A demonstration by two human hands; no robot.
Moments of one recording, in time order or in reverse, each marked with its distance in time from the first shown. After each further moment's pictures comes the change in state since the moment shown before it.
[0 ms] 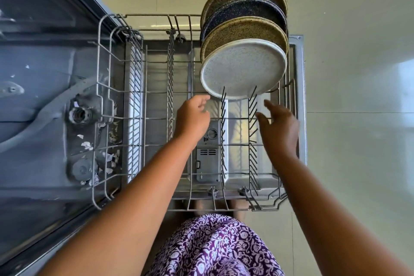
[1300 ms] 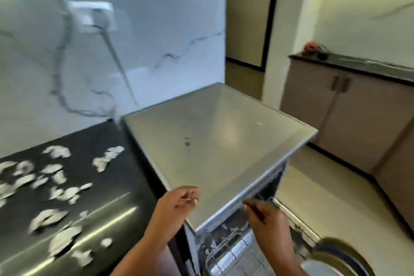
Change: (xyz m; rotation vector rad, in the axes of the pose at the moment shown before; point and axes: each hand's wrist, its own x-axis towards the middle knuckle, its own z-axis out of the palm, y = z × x) left_hand -0.484 0.092 -0.342 -0.437 0.820 0.107; right_hand -0.316 -0.344 -0.200 0.252 -0.651 -1.005
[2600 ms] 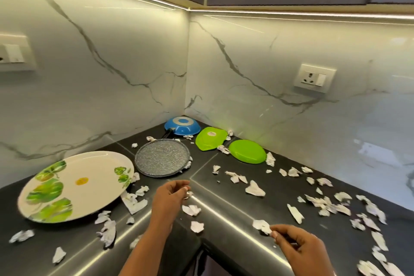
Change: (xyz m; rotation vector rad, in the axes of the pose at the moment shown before) left_hand -0.439 -0.166 -0.423 -0.504 1.529 -0.239; right_hand -0.259 -0.302 0.371 0.122 -1.049 -0.702
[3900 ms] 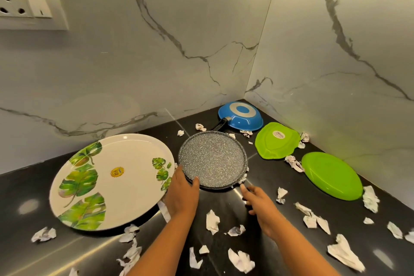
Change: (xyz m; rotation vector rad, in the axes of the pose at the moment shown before) left_hand 0.187 -0.077 -0.058 0.764 0.534 -0.080; right_hand 0.226 -0.018 0.266 0.211 -0.669 0.501
